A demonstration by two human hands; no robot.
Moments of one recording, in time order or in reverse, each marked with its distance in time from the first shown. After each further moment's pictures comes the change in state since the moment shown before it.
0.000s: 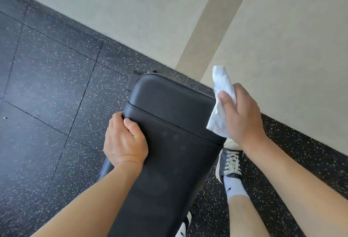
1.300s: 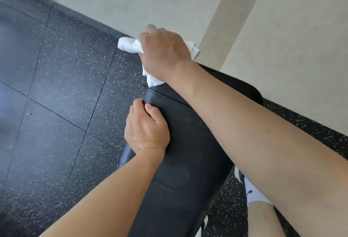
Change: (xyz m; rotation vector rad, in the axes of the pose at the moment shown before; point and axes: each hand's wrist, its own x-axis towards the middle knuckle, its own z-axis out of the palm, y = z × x) left_hand 0.001 -0.007 0.004 -0.040 0.015 0.016; right_hand 0.089 -0.171 0.144 -0.598 -0.149 -0.612
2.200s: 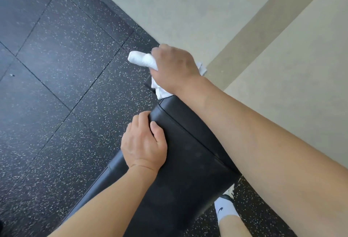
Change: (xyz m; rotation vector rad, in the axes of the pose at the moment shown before) left_hand 0.001 0.004 -0.004 0.014 -0.050 0.018; right_hand 0.036 -0.004 0.000 0.009 -0.225 -0.160
